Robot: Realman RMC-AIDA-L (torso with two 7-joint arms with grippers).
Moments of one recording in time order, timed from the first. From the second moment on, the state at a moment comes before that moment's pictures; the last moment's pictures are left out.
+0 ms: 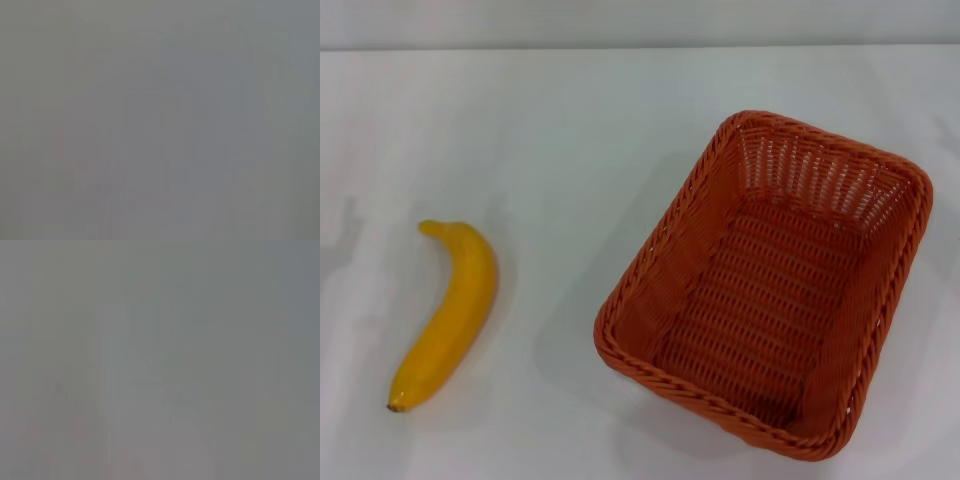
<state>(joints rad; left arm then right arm) -0.29 -2.08 2.84 0.07 -1.55 1.64 -0.31 0.36 1.94 -0.92 -0.59 -1.03 -1.07 1.02</state>
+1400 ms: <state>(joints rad) -0.34 -2.07 2.84 -0.10 -1.49 1.59 -0.55 1.01 1.90 -0.97 -0.73 -2.52 -1.43 2.17</state>
